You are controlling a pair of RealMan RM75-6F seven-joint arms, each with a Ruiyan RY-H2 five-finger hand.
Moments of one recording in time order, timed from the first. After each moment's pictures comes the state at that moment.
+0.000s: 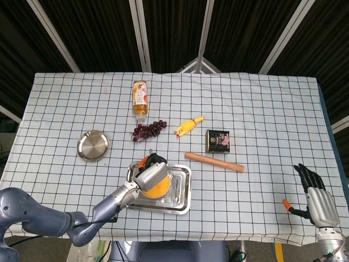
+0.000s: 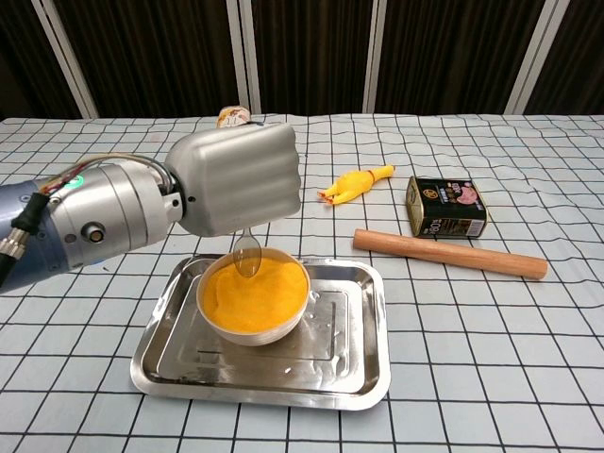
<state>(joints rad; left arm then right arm) -1.16 -1.60 0.19 -1.66 1.13 1.24 1.79 0.05 -1.09 0.04 -1.75 -1.43 1.38 0.13</state>
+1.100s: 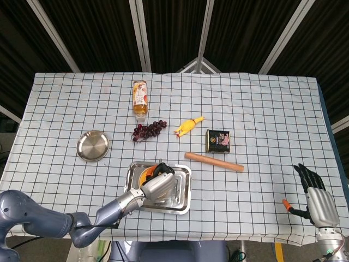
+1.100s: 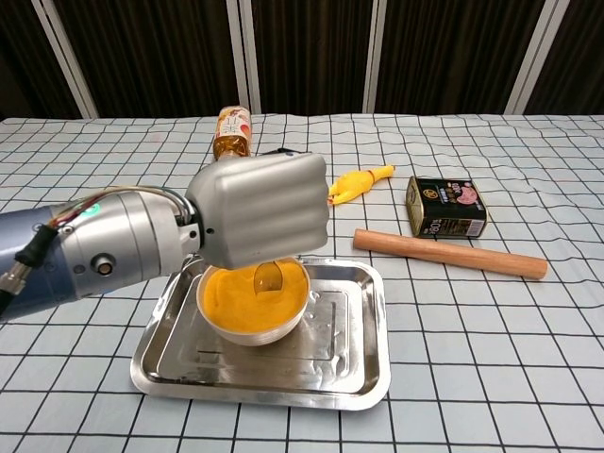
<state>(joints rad) -1.12 -1.63 0.16 -1.65 1.26 1.15 1.76 0.05 -1.09 0.04 -1.75 -1.42 1.38 0.13</state>
